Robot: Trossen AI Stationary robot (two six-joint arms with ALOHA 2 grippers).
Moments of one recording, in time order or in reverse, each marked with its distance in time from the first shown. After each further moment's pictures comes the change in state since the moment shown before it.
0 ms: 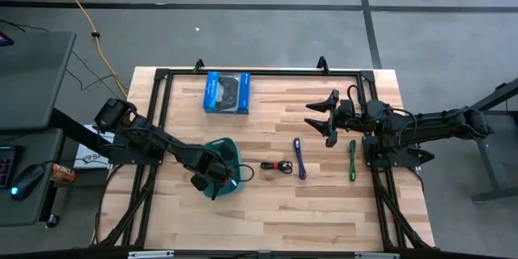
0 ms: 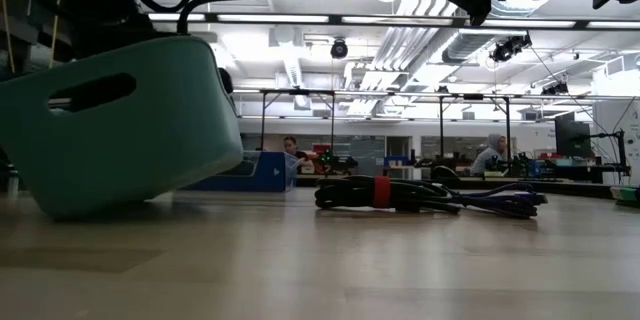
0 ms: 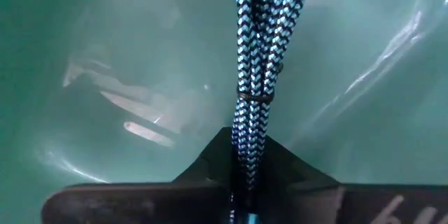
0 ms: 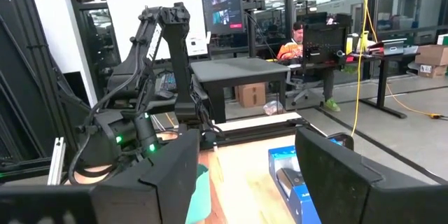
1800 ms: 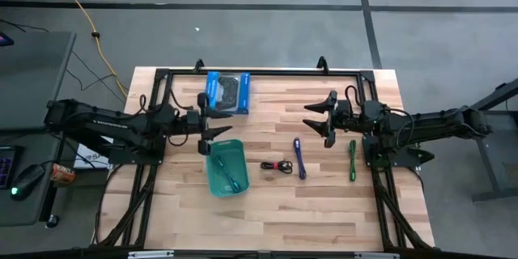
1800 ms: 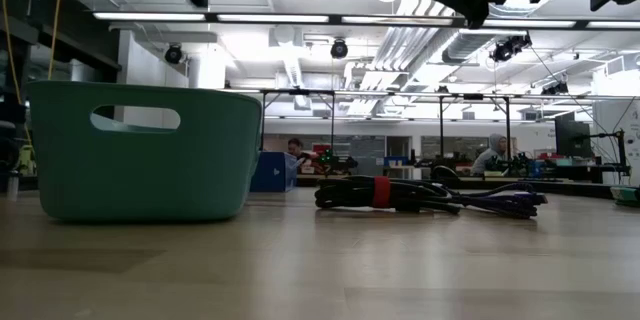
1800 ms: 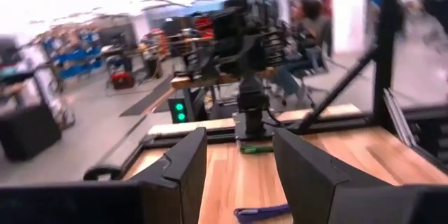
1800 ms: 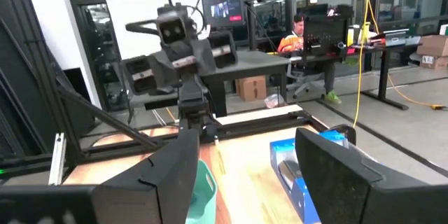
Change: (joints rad) left arm 0.353 -0.751 -0.463 1.189 0.143 -0.277; right arm 0.000 0.026 0.001 0.001 0.000 0.018
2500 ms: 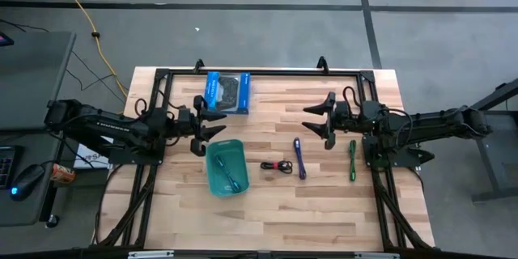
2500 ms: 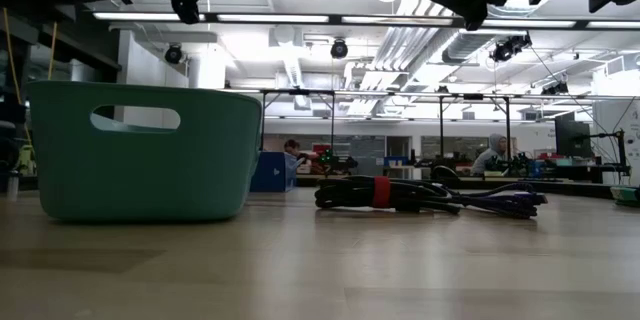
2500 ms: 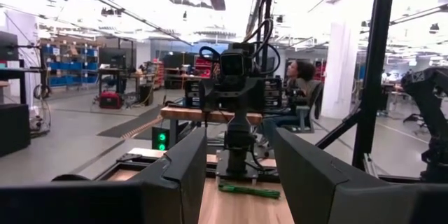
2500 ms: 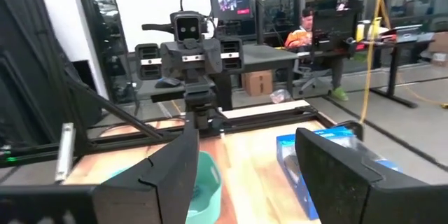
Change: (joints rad) left arm -0.007 0.004 -0.152 0.333 0.007 -0.165; right arm 0.000 0.006 0.000 -0.016 -0.044 -0.001
